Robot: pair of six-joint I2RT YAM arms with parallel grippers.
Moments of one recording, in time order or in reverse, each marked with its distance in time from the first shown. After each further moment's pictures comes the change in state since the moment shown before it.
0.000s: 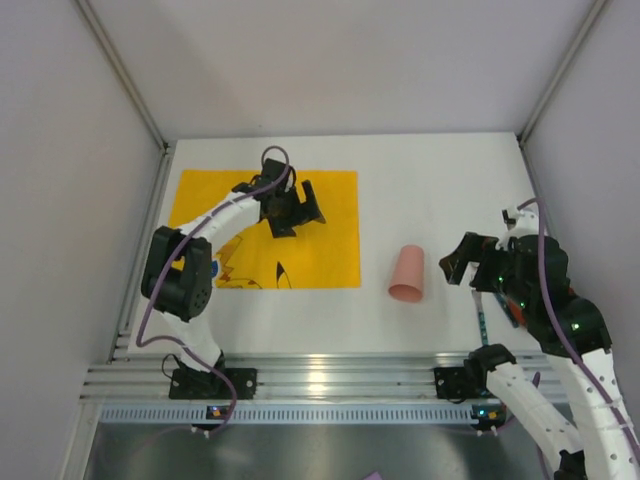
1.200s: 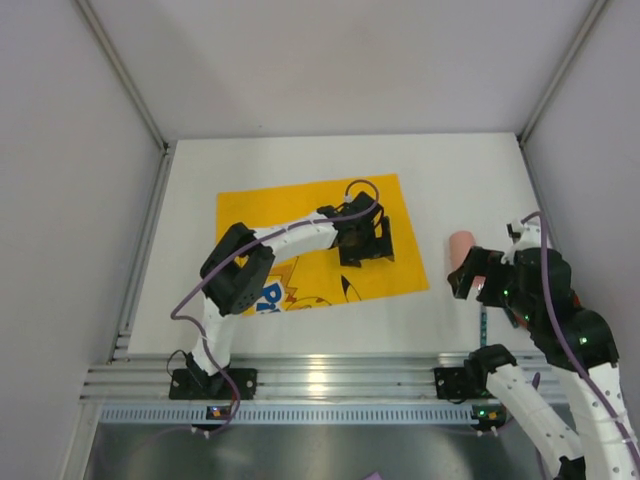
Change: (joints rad) left arm -0.447 0.315 0.235 0.065 -0.071 -0.212; right arm 0.000 -0.081 -0.010 -0.136 0.053 -0.013
